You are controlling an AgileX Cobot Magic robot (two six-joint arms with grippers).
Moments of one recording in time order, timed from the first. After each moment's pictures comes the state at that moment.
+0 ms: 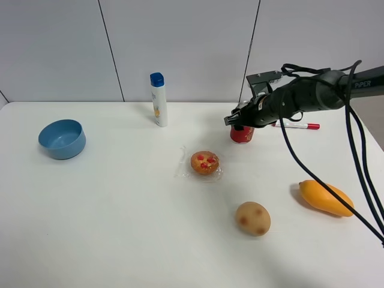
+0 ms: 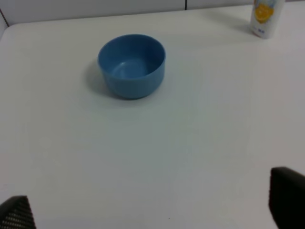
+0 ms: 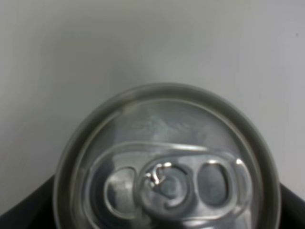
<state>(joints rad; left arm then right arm) 0.06 -0.01 -0.51 -0.04 1.05 0.05 0.29 2.05 -1.24 -0.19 0.13 0.17</state>
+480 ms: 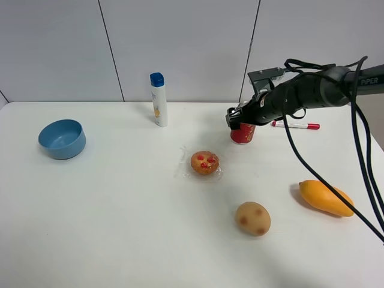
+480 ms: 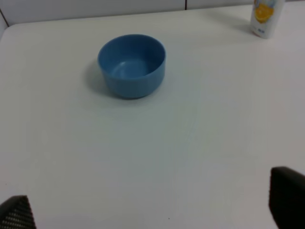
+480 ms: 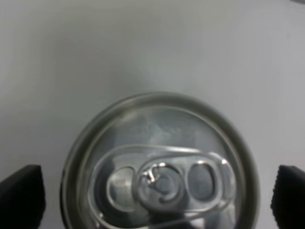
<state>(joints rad) 0.06 -0.01 -0.51 -0.04 1.05 0.05 0.29 2.02 -1.24 -0.19 0.16 0.17</state>
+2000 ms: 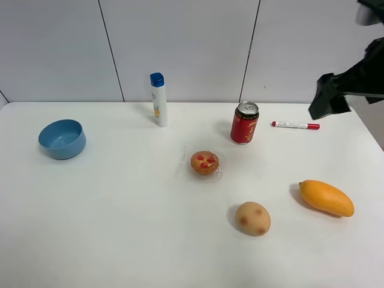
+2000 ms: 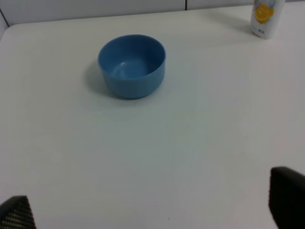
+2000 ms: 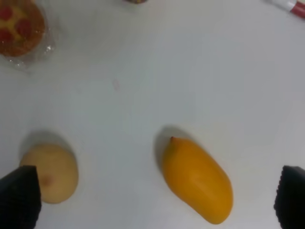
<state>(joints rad) 0.06 -0.01 -0.51 -0.04 1.05 0.05 0.21 1.24 -1.24 -0.04 1.15 -0.12</state>
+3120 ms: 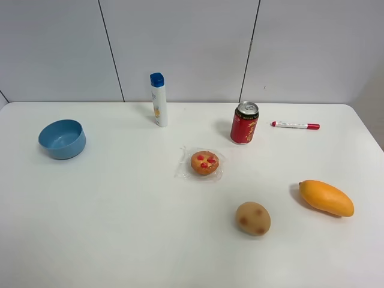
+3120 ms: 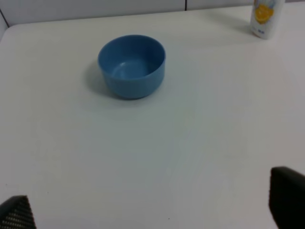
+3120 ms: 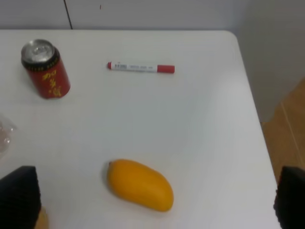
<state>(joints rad) 0.06 -0.01 -0.51 -0.04 1.05 0.05 -0.10 0.56 -1.06 0.03 1.21 -0.12</state>
